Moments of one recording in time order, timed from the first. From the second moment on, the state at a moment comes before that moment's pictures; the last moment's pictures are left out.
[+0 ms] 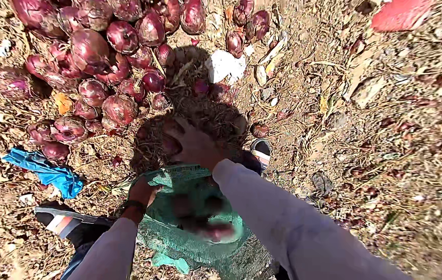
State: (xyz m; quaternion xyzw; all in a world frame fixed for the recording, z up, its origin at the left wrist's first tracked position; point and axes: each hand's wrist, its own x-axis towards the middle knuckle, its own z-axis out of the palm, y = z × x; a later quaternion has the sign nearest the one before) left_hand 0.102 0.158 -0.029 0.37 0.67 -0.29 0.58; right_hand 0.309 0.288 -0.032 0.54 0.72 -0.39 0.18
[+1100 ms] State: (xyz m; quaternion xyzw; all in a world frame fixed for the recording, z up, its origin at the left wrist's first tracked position) left_hand 0.090 0.129 -0.084 0.36 0.73 -0.25 0.52; right_hand 0.519 0.595 -0.054 0.73 0.61 -0.26 0.19
